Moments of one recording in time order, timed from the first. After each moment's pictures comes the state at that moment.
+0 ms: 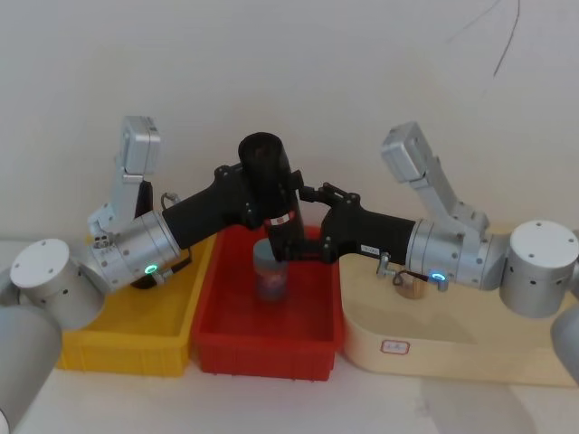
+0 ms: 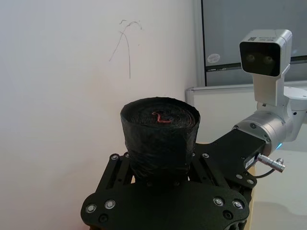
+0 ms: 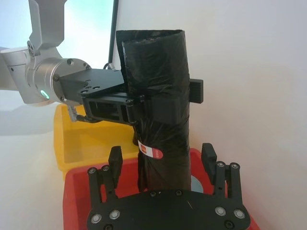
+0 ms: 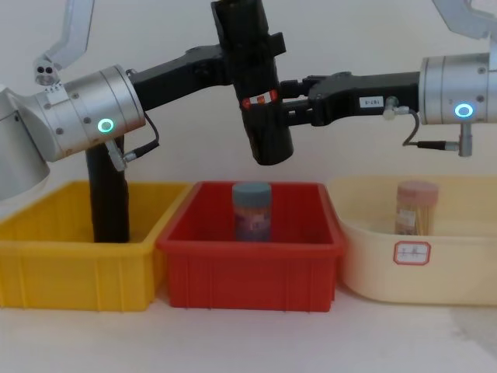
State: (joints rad) left arm -0.90 0.13 0.43 -0.69 -0.66 -0.35 -1.07; right arm 0.87 0.29 -0.61 -0.98 0.40 -0.05 0.83
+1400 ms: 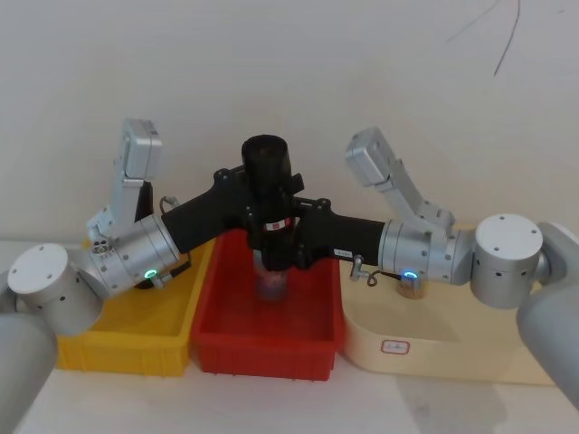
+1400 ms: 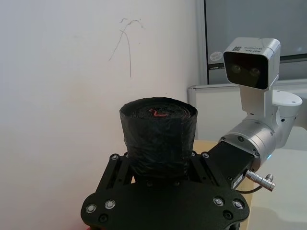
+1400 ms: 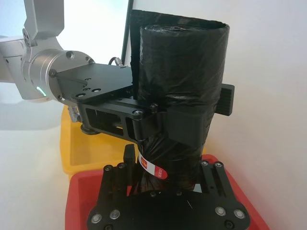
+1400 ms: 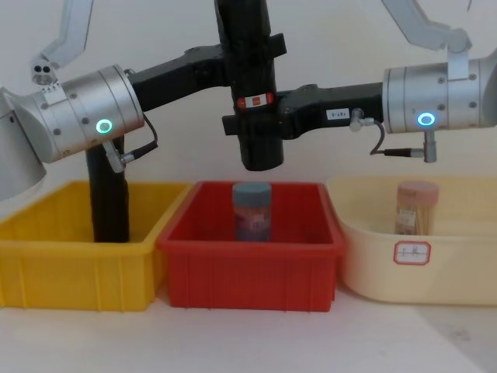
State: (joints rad) left arm -0.86 0.17 0.45 -0.79 -0.66 -0.33 -1.01; right arm 0.95 0.21 -0.65 -0.82 0.37 -0.11 0.88
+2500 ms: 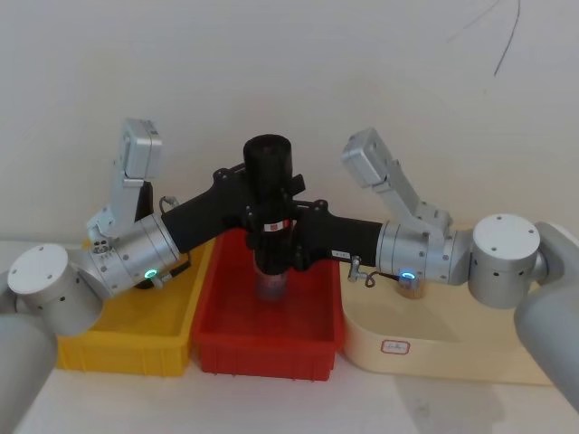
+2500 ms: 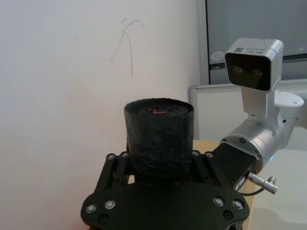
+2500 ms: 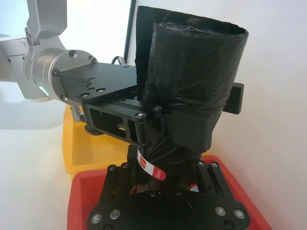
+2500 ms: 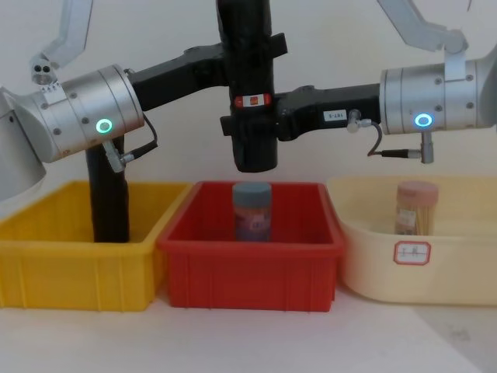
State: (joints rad) left arm -0.85 0.17 0.46 -0.79 -0.66 -0.33 -1.00; right arm 0.95 0.20 -0.66 -0.81 0.37 -0.11 0.89
